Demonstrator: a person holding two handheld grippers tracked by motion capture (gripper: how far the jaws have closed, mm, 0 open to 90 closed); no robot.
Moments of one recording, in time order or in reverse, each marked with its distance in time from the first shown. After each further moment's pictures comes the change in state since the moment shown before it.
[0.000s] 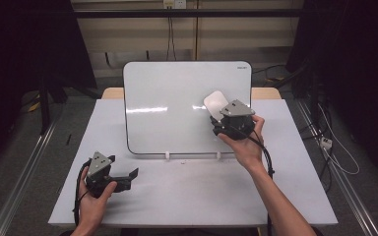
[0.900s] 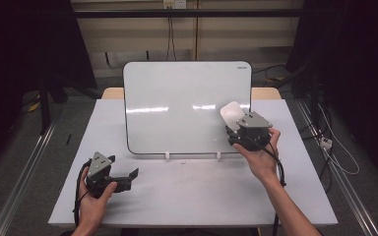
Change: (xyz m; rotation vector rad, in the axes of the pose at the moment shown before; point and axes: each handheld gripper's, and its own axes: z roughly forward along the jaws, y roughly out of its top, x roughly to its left) left arm -0.001 0.001 -0.001 -0.001 0.000 0.007; right arm -0.014 -0.042 -0.021 0.051 -0.047 0.031
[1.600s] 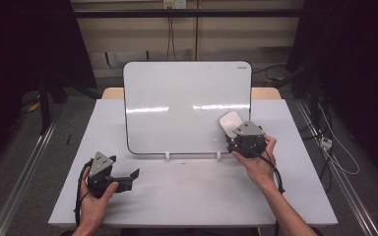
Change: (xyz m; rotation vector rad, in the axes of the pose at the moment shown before) left arm -0.002 0.000 0.002 0.005 0.001 0.007; right arm 0.011 -0.025 0.016 0.069 -0.019 -0.025
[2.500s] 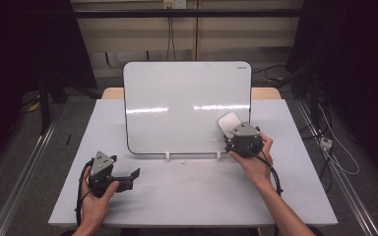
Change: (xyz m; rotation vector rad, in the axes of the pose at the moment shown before) left arm 0.000 0.000 0.004 0.010 -0.001 -0.009; right arm 0.004 -0.004 0.010 0.020 -0.007 0.000
